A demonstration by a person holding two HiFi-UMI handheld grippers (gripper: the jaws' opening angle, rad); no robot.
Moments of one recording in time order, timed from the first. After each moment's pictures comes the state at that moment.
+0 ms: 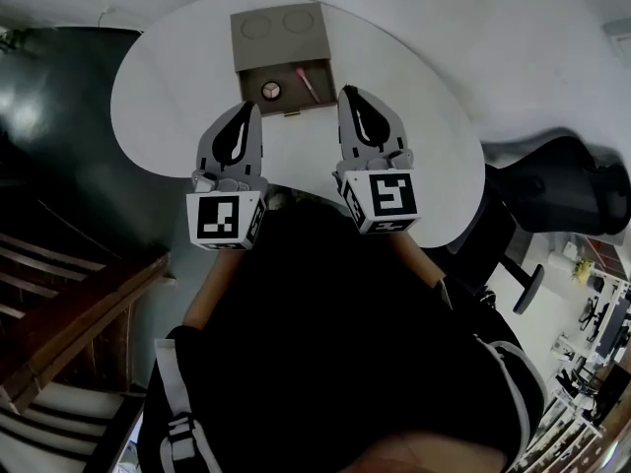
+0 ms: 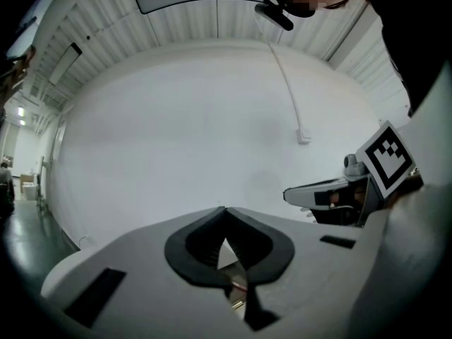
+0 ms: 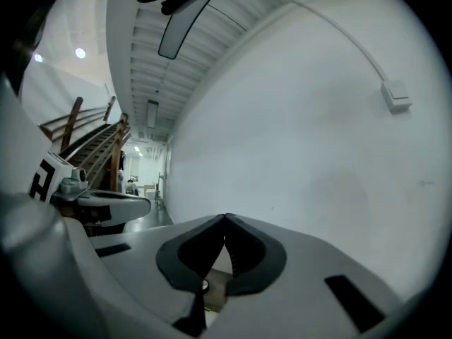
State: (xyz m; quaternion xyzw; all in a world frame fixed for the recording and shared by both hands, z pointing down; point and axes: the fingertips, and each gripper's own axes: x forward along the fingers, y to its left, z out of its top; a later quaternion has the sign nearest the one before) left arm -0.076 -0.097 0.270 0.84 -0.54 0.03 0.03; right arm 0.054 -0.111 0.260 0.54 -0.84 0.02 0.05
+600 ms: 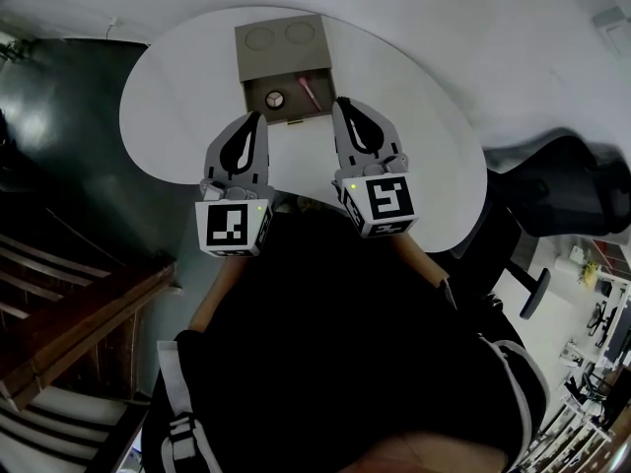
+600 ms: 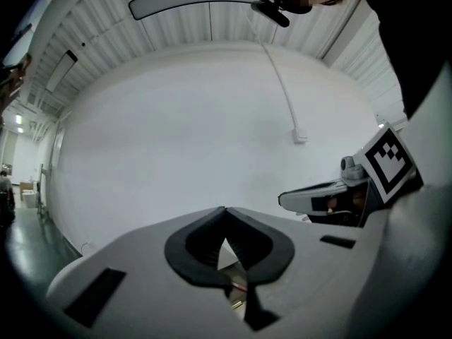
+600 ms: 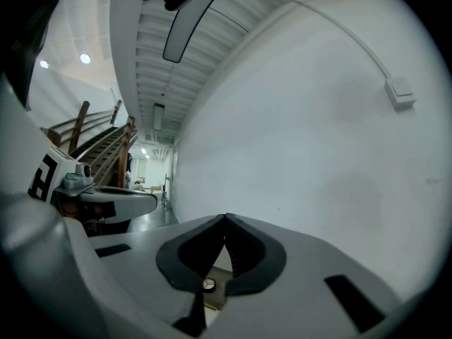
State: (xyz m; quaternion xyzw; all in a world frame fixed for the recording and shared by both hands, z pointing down) left arm -0.067 -0.085 0.261 0.85 -0.53 0.04 0.00; right arm 0.047 -0.100 0.262 0.52 -0.86 0.02 0.05
